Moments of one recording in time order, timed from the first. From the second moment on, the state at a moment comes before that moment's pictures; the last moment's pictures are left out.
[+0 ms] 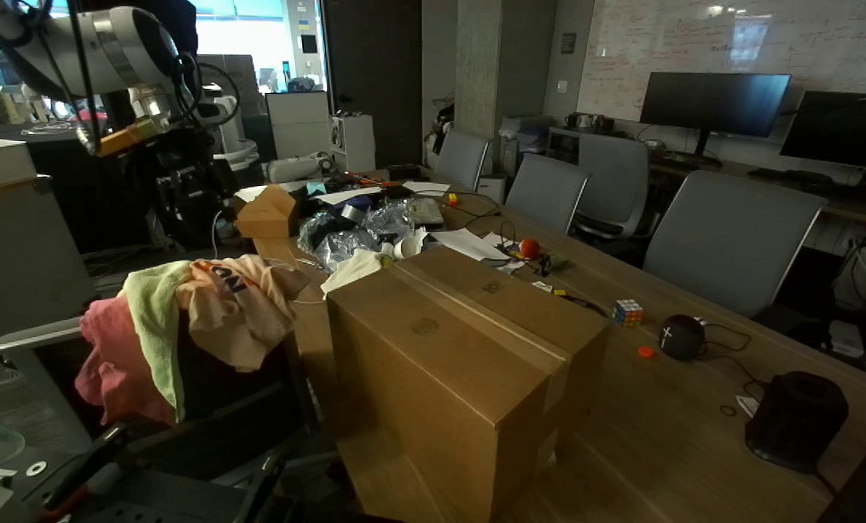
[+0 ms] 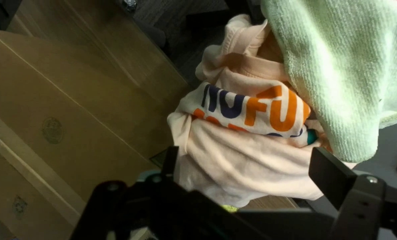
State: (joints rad) arm 0.23 0.27 0.21 -1.94 -0.31 1.90 0.62
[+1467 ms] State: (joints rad) arm 0.25 0.40 0.15 -1.91 -0.15 1.93 0.47
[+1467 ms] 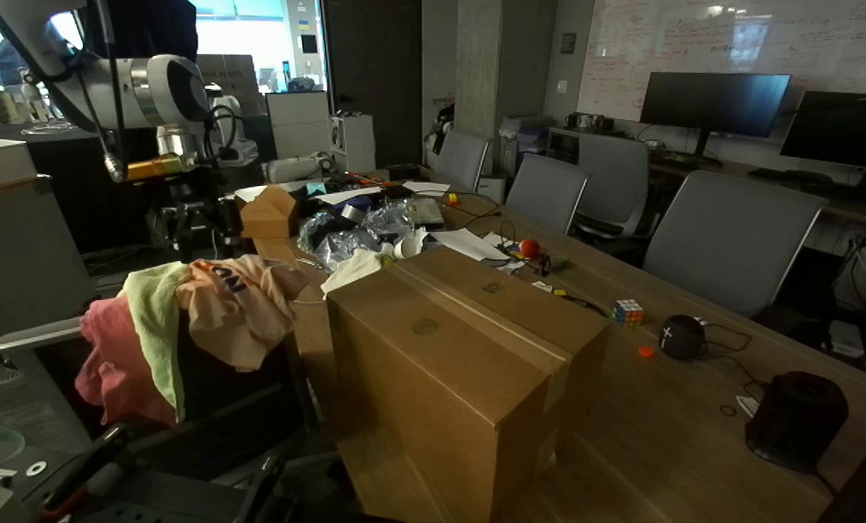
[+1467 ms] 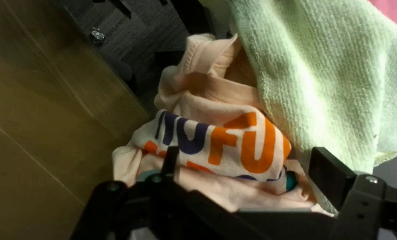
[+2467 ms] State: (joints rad) arm 0.21 0.47 0.11 -1.89 -0.09 1.92 0.37
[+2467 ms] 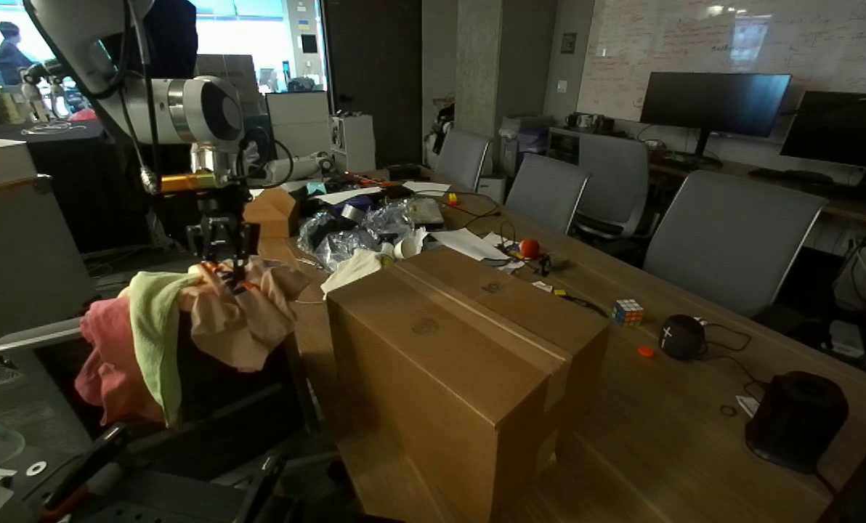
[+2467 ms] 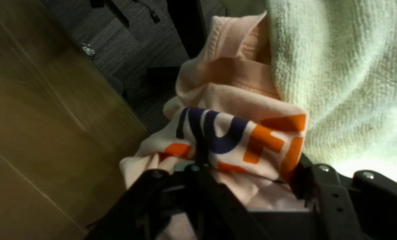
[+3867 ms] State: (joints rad) arm 0.31 0.32 0.09 -1.81 -0.32 1.55 0.65
